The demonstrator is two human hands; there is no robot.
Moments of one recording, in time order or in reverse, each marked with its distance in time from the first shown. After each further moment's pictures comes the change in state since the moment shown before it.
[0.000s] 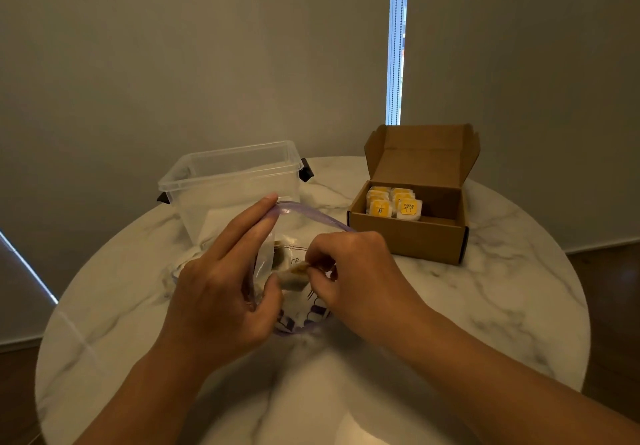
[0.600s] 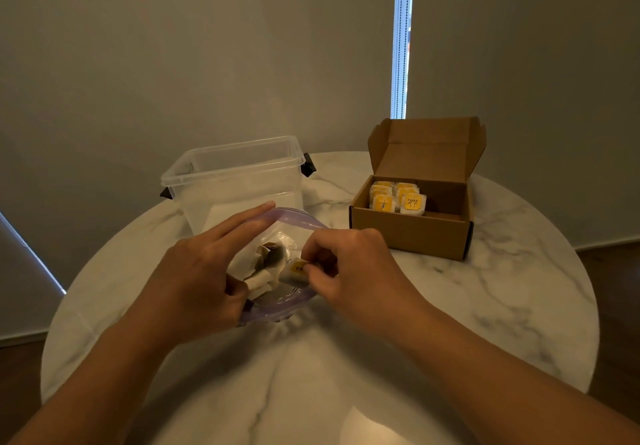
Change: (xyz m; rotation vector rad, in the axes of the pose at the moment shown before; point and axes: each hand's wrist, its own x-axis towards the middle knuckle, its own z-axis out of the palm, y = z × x) left_hand 0.004 -0.036 -0.016 0.095 -0.322 0.014; right_hand -0.001 0.009 0.005 0.163 -0.009 -0.025
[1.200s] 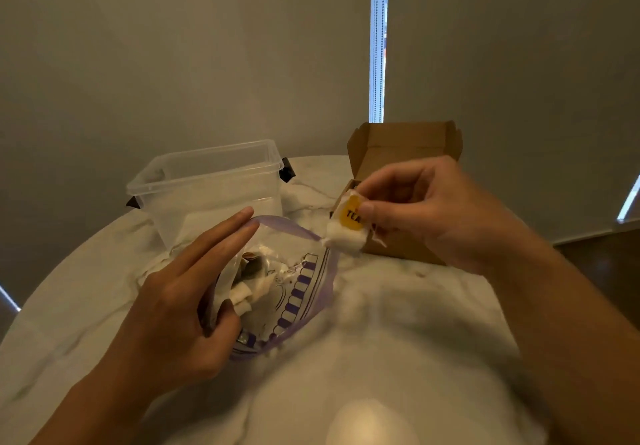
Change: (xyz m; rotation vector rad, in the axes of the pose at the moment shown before) left_hand -0.009 0.017 0.011 -0.167 0.188 0.048; right_hand 0.006 0.015 -0.103 0.549 -0.007 0.100
